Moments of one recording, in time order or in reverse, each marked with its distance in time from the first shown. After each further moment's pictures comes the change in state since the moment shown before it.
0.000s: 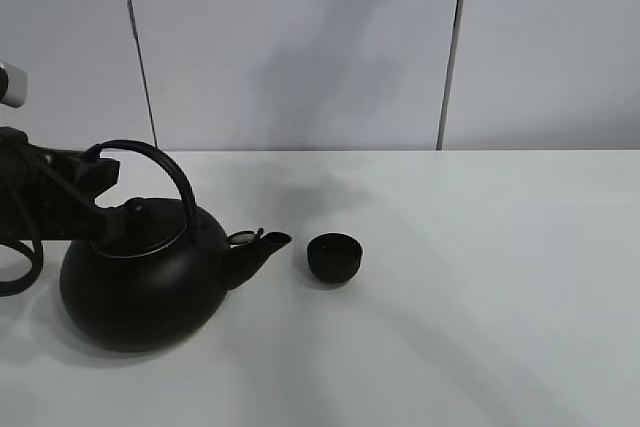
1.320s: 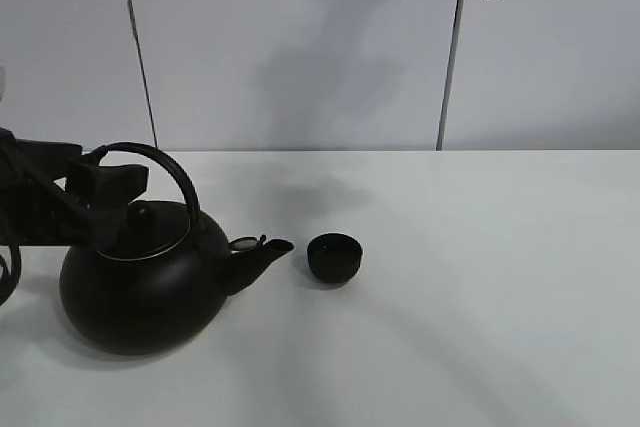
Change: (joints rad) left arm 0.000 -0.036 0.058 0.098 -0.047 -0.080; right arm 0.000 0.000 0.000 0.000 0.000 0.000
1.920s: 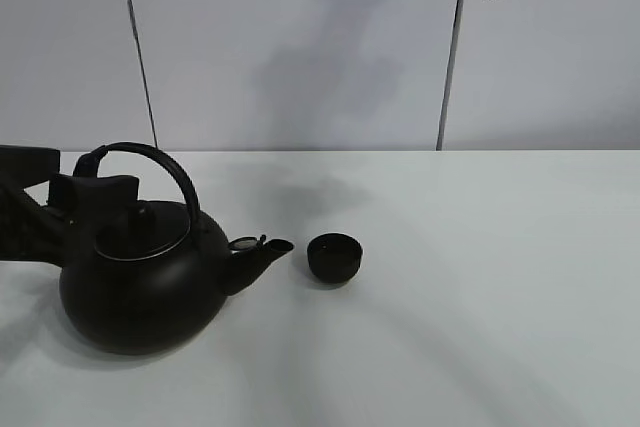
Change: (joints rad) left arm 0.000 -0.053 0.066 0.011 -0.009 -0.001; right arm 0.000 0.000 0.000 0.000 0.000 0.000
